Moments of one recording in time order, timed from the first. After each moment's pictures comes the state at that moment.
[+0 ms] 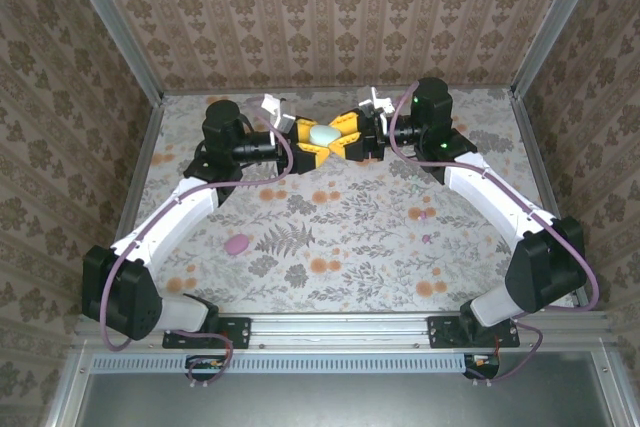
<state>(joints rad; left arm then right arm) -0.47 1.35 1.07 0.25 1.10 -0.12 0.38 1.50 1.26 0.16 -1.16 -0.07</state>
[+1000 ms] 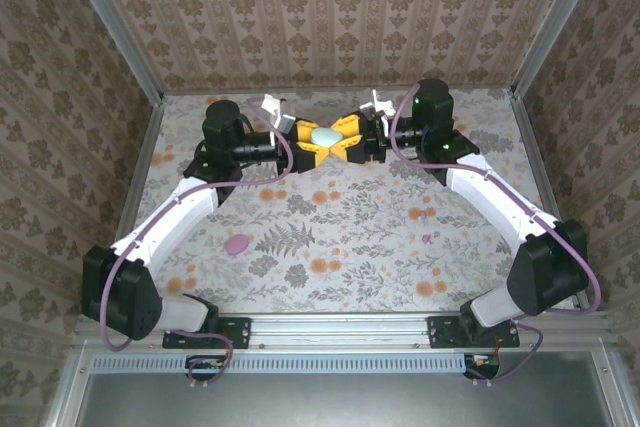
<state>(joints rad) -0.47 1.35 1.07 0.24 1.10 -0.11 0.37 1.48 1.25 0.11 -1.16 -0.10</state>
